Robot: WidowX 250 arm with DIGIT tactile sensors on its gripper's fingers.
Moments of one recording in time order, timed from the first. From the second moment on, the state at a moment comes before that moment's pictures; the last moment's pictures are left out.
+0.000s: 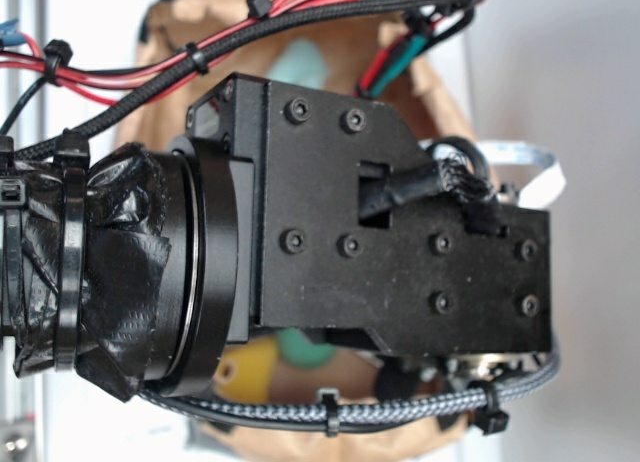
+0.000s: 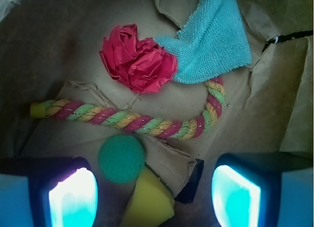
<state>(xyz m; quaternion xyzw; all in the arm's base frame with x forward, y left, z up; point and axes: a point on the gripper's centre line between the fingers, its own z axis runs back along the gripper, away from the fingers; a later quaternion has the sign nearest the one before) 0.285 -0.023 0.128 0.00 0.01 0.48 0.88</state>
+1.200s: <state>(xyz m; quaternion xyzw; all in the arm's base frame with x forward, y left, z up) 0.279 -0.045 0.071 -0.02 -0.01 0.44 0.90</state>
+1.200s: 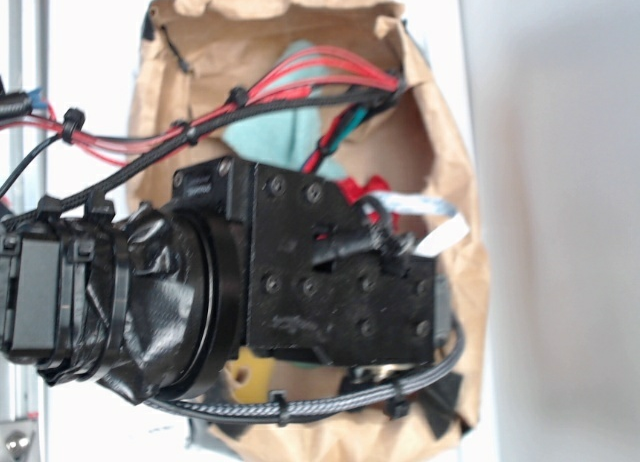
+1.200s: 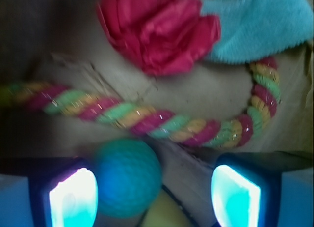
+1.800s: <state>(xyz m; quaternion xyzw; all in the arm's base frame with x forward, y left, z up) 0.263 -0.060 0.055 -0.02 0.02 0.42 0.91</state>
